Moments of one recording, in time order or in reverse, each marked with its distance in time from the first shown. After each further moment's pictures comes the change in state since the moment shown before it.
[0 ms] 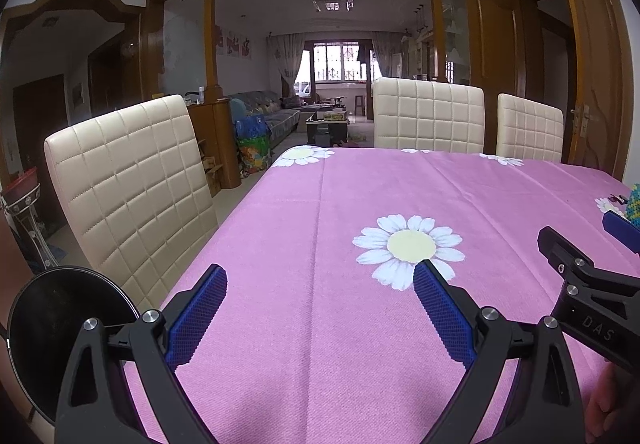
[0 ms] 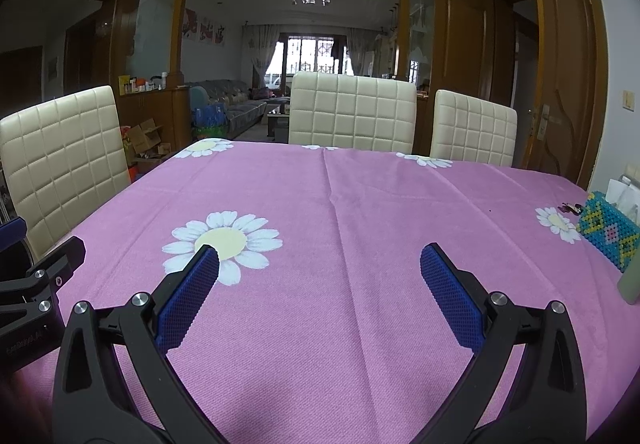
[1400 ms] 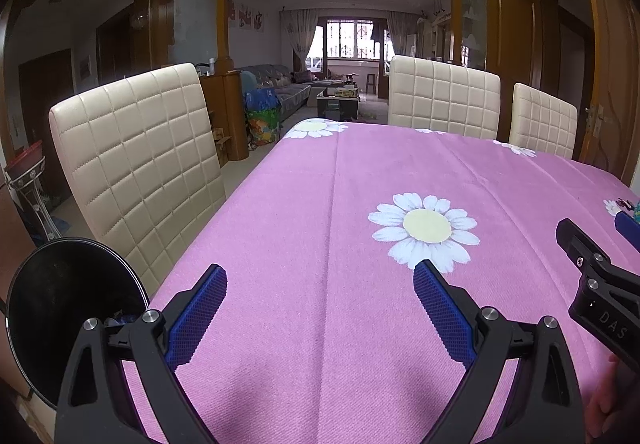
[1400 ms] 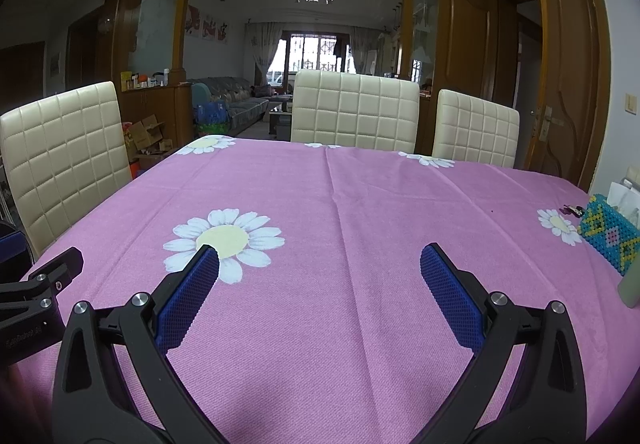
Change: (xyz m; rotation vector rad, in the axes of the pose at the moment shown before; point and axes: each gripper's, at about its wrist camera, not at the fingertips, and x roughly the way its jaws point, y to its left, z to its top) left arm 0.009 0.014 -0.005 -0.057 0.100 0.020; right arm 0.003 0.002 -0.002 -0.011 0.005 0.004
